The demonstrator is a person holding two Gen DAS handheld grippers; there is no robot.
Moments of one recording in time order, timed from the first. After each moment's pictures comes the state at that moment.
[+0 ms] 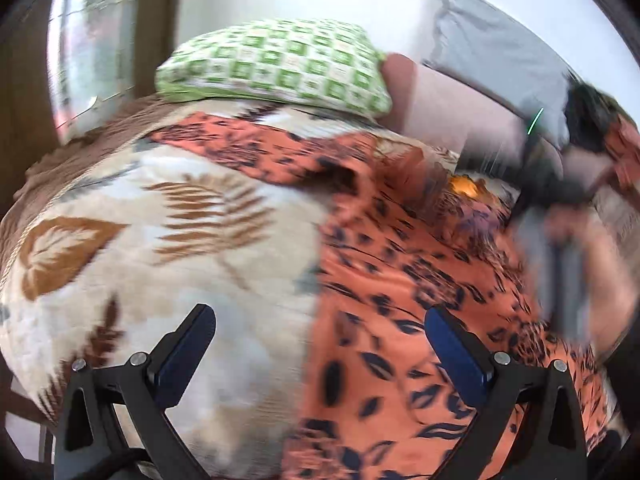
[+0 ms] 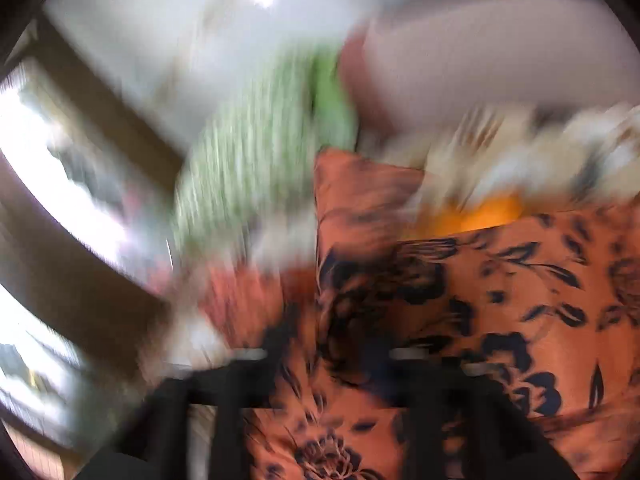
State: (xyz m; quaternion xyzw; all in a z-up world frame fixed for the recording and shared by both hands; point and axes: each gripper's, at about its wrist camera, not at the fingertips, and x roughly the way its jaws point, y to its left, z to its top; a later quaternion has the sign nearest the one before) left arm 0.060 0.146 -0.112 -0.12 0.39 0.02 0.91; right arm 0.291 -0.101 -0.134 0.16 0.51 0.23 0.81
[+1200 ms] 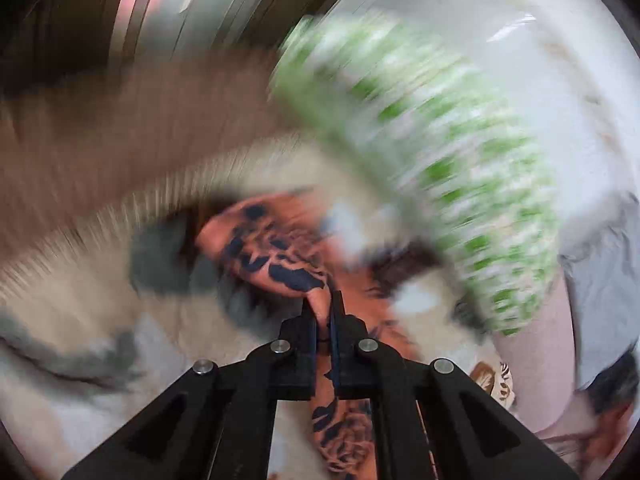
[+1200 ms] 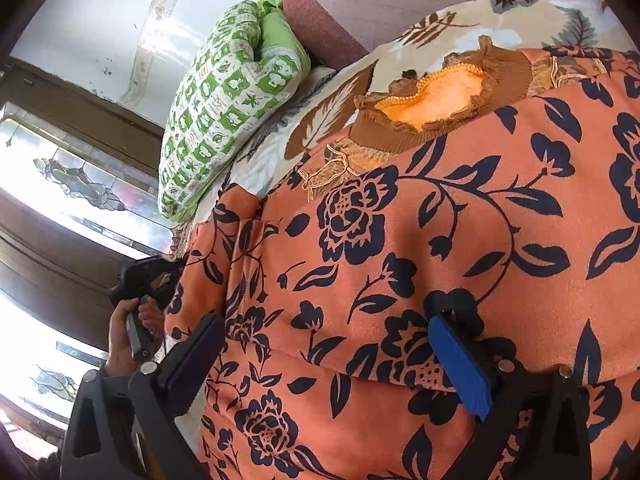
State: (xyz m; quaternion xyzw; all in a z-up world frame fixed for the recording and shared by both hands) left arm 0.311 0.340 -0.096 -0.37 0.33 0.14 0.86; right arm 0.290 -0.188 -0.160 0.30 0.47 0.26 0.79
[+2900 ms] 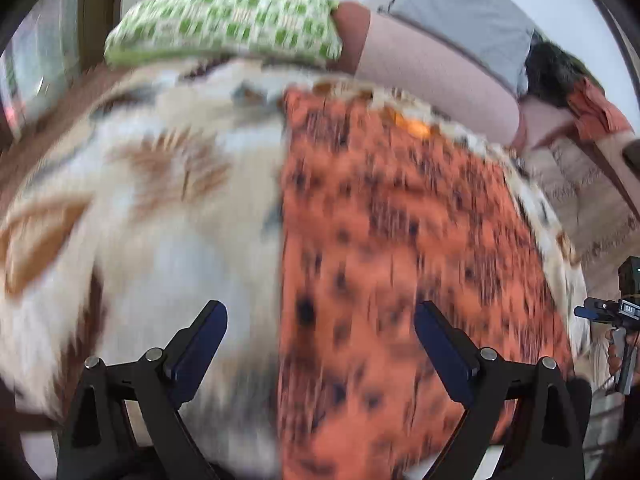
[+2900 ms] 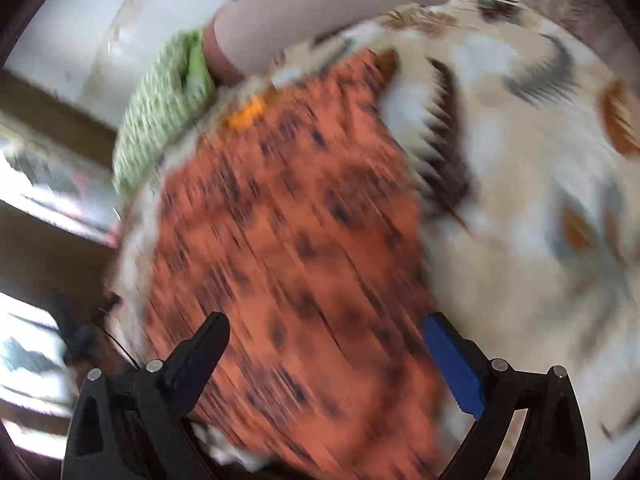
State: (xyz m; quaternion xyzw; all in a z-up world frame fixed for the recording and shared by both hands) left arm 0.046 0.109 -0.108 -0.10 0.49 -0.09 0.86; right arm 0.032 -0.419 -0.116 0.21 0.55 0.12 0.80
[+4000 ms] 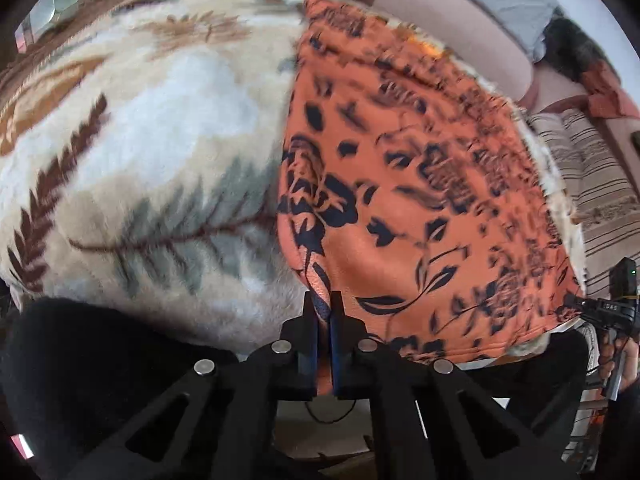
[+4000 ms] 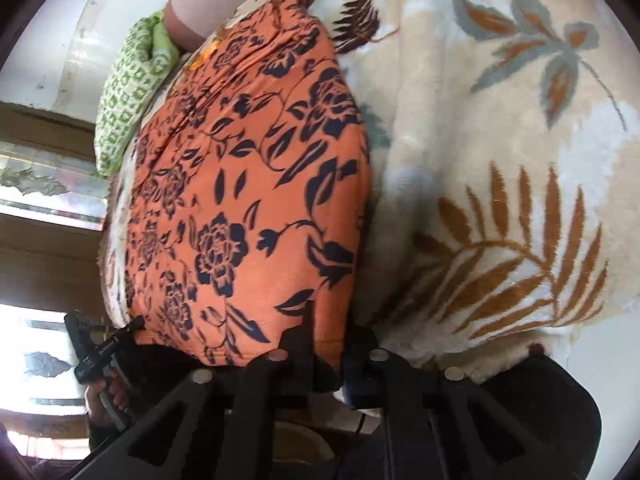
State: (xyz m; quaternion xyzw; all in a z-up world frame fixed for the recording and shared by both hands) left arm -0.014 0.090 -0.154 -0.14 0.56 -0.09 0.81; right arm -0.030 -0.400 -0.169 0.28 0.59 0.13 0.75
